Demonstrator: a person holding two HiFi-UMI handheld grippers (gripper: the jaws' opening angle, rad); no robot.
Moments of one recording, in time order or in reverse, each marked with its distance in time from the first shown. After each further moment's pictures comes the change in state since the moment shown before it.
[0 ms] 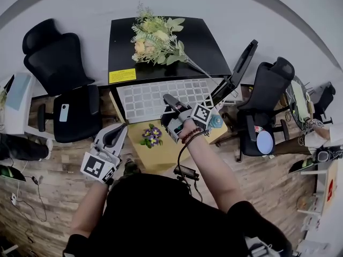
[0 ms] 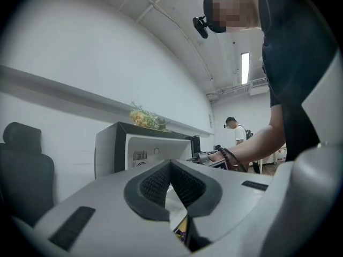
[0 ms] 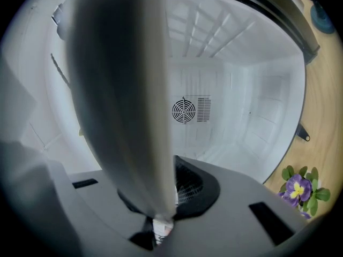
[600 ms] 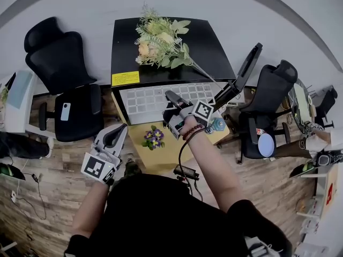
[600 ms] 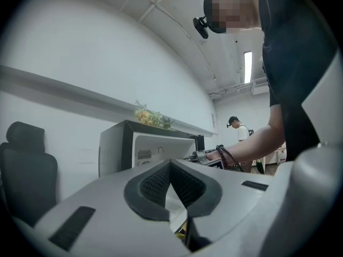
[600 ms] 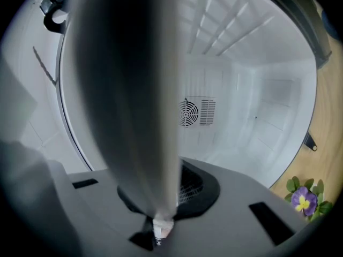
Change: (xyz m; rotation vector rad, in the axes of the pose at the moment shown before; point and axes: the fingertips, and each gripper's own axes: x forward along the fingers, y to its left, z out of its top) left arm -0.001 0.012 -0.002 -0.009 0.001 0.028; right arm 0.021 0.003 0.013 -0.033 0.002 -0.011
